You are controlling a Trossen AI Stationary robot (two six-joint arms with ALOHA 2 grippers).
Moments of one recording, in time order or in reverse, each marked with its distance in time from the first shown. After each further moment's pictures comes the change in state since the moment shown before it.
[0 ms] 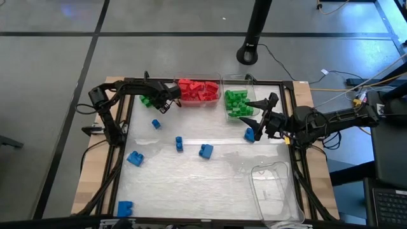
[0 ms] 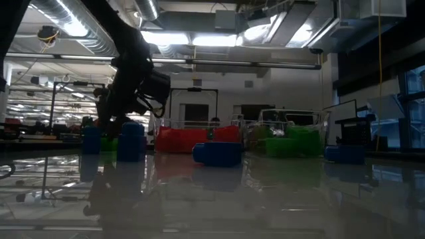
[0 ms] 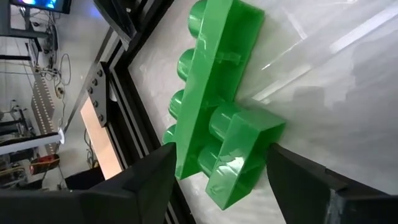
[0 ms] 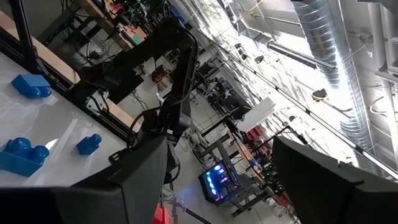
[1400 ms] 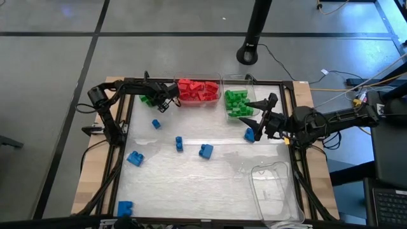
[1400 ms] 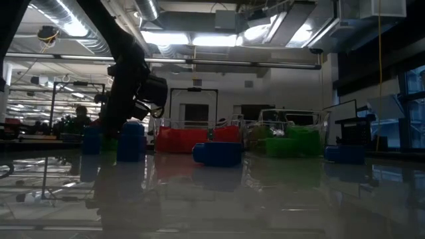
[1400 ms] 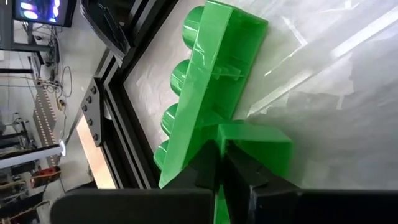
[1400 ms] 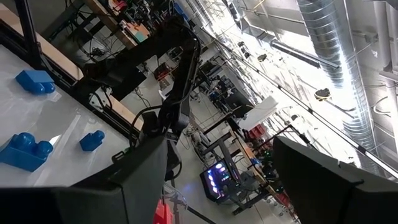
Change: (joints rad) left arm 0.043 -0.001 -0.074 0.182 -0.027 0.131; right arm 0.000 0.000 0.000 -0.017 0.000 0.000
